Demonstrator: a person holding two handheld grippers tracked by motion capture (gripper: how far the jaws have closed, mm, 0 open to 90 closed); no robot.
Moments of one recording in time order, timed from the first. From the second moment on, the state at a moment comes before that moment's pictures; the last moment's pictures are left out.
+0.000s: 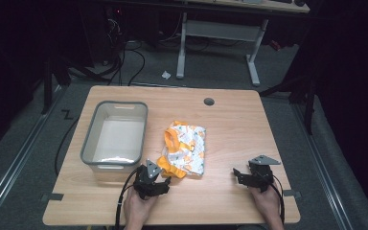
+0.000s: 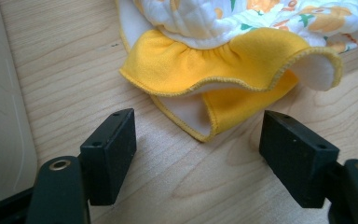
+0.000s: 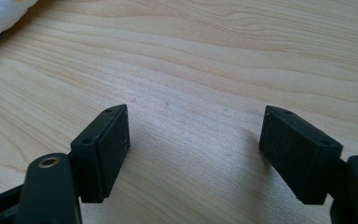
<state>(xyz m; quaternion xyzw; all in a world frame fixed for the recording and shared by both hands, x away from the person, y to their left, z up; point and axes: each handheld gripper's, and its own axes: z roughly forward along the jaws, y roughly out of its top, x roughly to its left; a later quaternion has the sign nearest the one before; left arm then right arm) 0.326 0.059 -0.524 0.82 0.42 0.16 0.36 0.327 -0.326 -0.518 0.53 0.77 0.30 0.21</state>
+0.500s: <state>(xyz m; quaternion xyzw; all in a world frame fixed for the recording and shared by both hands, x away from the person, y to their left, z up) 0.326 0.058 -0.524 0.82 0.43 0.16 0.36 0.327 -0.326 -0.518 0.53 0.77 0.30 0.21</state>
